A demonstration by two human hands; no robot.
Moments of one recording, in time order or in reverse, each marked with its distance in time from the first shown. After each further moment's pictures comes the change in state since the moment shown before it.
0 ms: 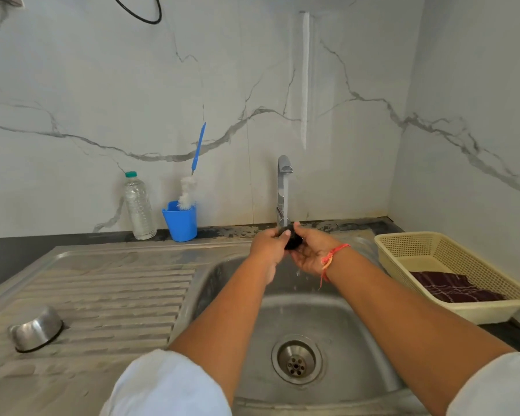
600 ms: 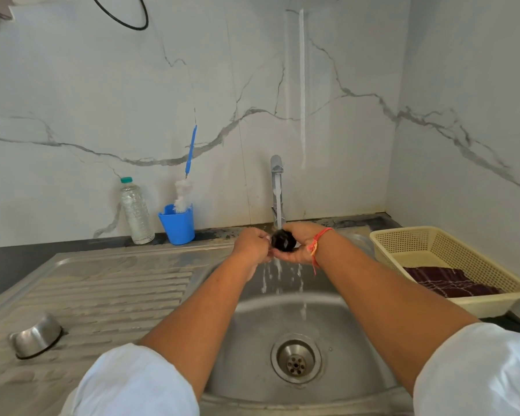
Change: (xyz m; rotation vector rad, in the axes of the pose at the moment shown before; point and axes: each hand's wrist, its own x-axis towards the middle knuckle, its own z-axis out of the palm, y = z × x) left_hand 0.013 0.005 -0.021 0.320 0.053 0.028; right_hand 0.013 -0.019 0.009 -0.068 -0.072 0.156
